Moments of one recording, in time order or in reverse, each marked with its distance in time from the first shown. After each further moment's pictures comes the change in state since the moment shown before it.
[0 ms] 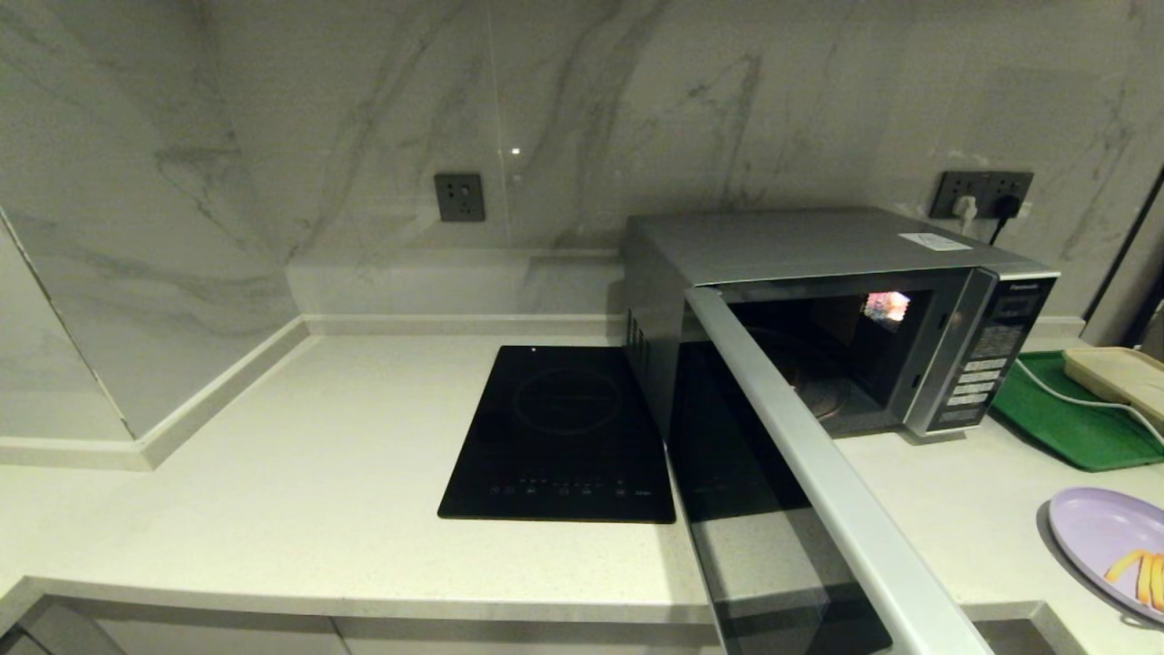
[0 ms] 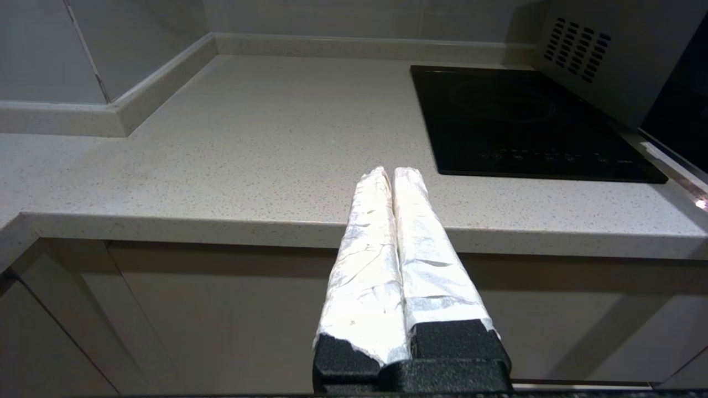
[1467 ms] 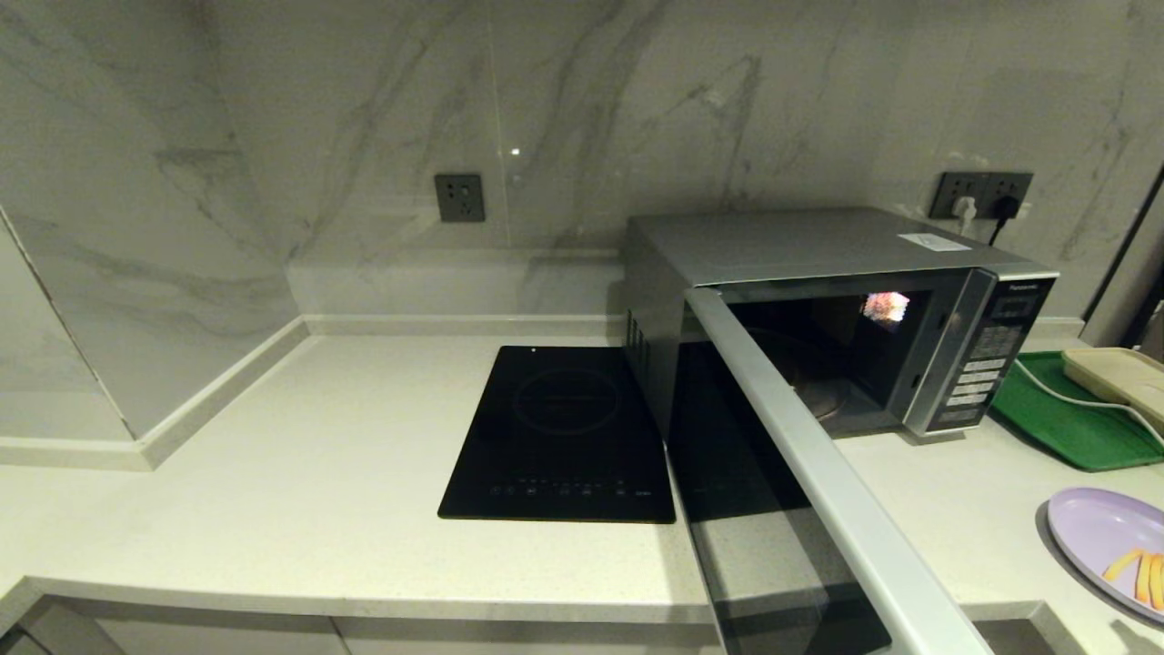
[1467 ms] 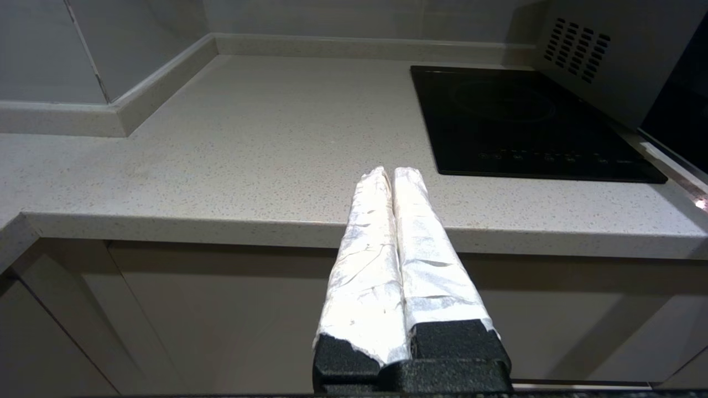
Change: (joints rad) left arm 0.000 0.000 0.000 0.000 0.000 -0.001; right arm -0.006 -0.608 0.085 0.530 0.314 -0.218
